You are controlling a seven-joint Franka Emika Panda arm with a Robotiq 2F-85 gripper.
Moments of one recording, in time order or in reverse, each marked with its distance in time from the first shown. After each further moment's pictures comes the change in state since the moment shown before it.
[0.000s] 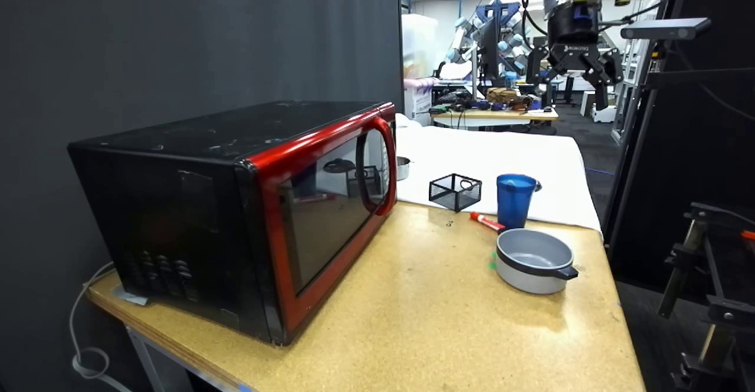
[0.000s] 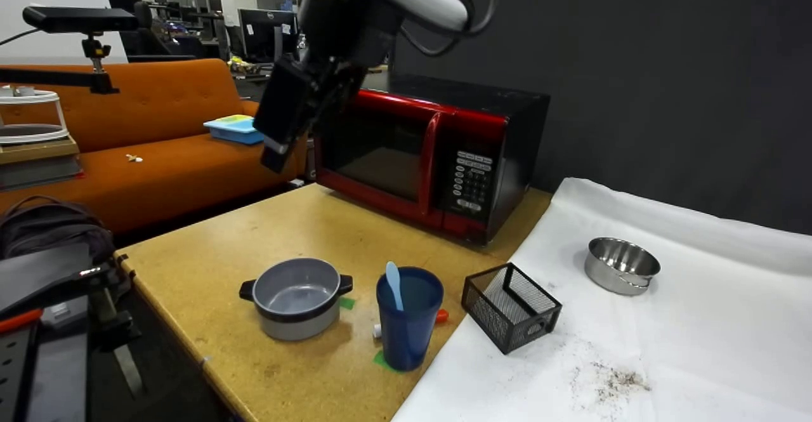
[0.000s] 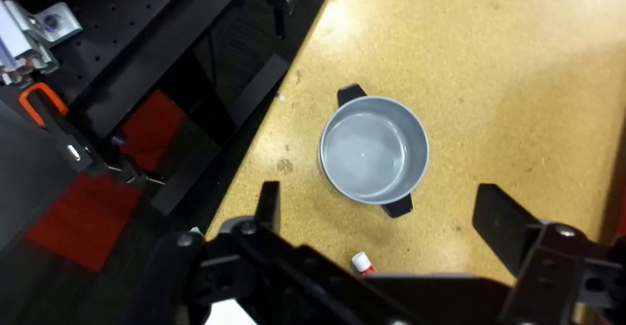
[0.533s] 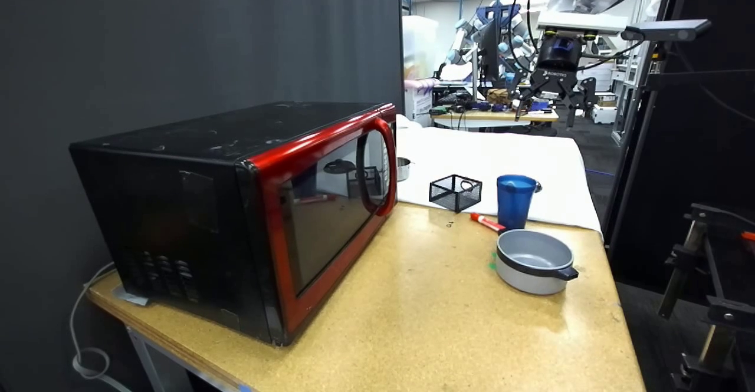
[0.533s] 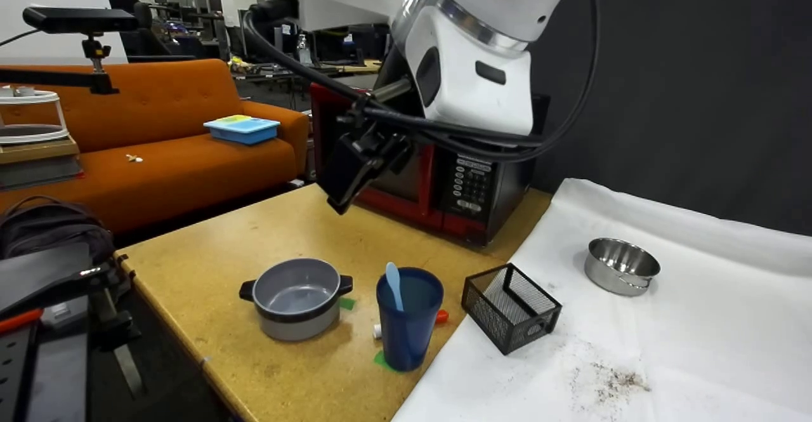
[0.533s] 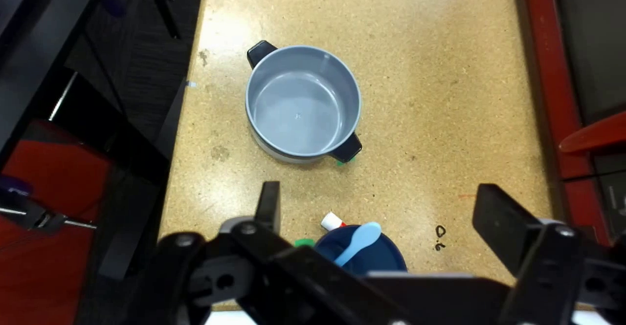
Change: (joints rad) arm -0.063 0.191 -0.059 0.099 0.282 0.067 -0.019
